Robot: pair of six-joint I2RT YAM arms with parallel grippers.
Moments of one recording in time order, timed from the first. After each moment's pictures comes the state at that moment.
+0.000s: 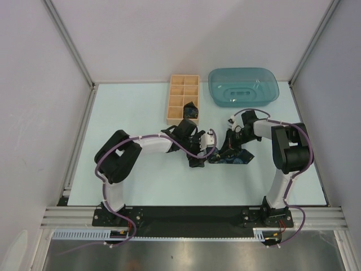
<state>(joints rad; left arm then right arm) -0.77 1.91 1.14 -0.12 0.56 0.54 0.15 1.89 1.06 -0.52 -0.80 0.24</state>
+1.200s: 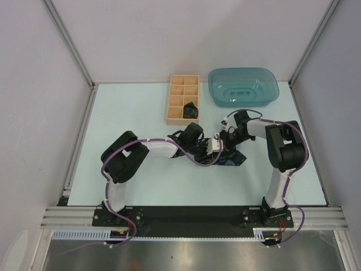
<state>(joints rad) -0.83 1.97 1.13 0.08 0.57 0.51 0.22 1.94 1.10 -0.53 -0.79 0.27</state>
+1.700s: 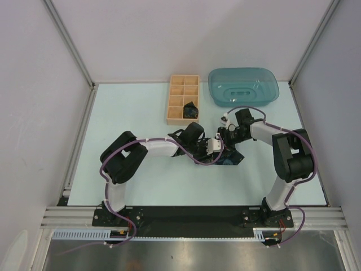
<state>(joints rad) -0.84 1.95 1.16 -0.03 0.50 0.54 0.23 1.77 1.04 -0.50 -0.87 0.30</state>
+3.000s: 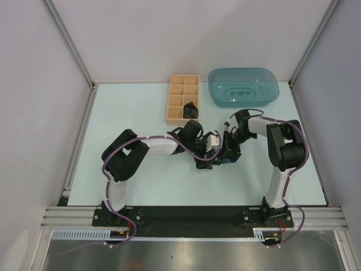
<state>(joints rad) -0.80 1.97 1.17 0.00 0.67 0.48 0.20 1.94 1.14 -0.67 -0.67 0.25</state>
